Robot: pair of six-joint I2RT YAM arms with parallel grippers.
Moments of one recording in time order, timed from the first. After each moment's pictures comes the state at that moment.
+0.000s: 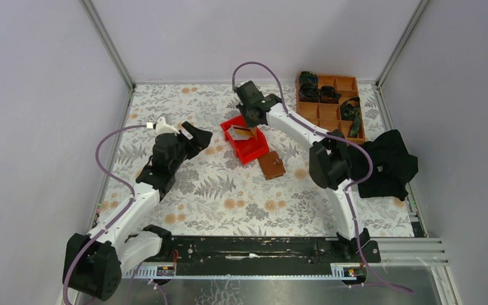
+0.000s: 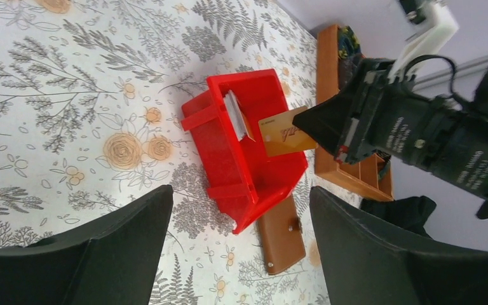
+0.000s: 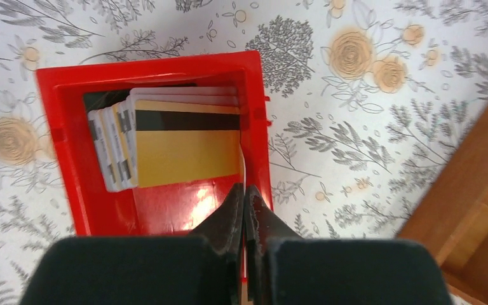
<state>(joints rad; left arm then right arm) -0.31 1.01 0.59 0.11 -0.06 -0.83 0.67 2.27 2.04 -0.71 0.22 0.10</state>
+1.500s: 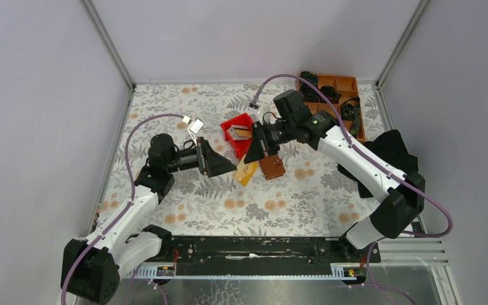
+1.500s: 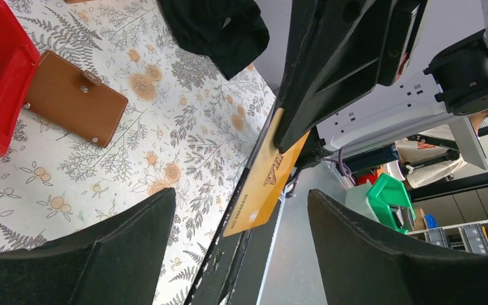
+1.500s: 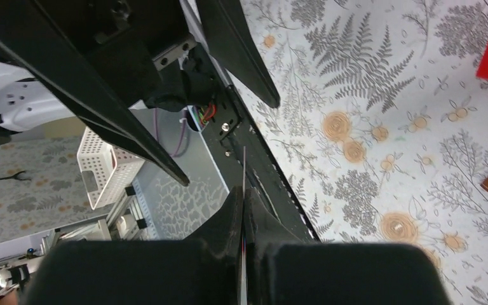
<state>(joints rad) -0.32 0.97 0.59 0.24 0.94 -0.72 0.68 1.54 1.47 -0.75 -0.71 0.35</state>
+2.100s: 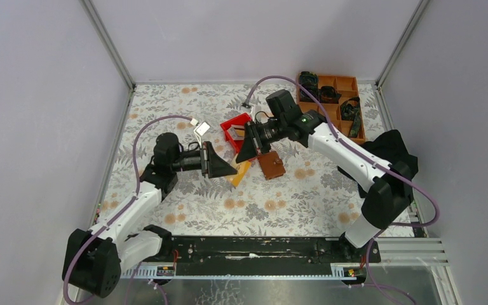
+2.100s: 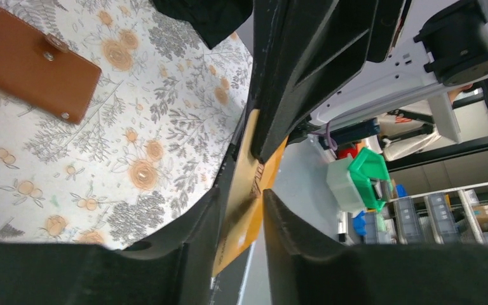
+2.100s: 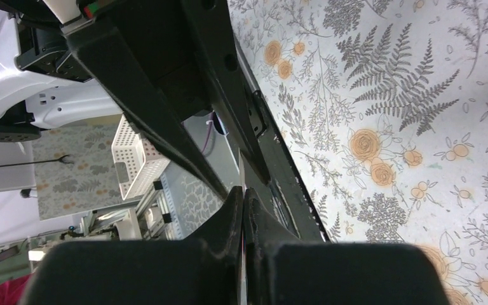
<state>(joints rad) -0.34 1.03 0.58 0.25 1.03 -0.73 0.68 1.62 1.47 -0.61 -0.84 0.42</state>
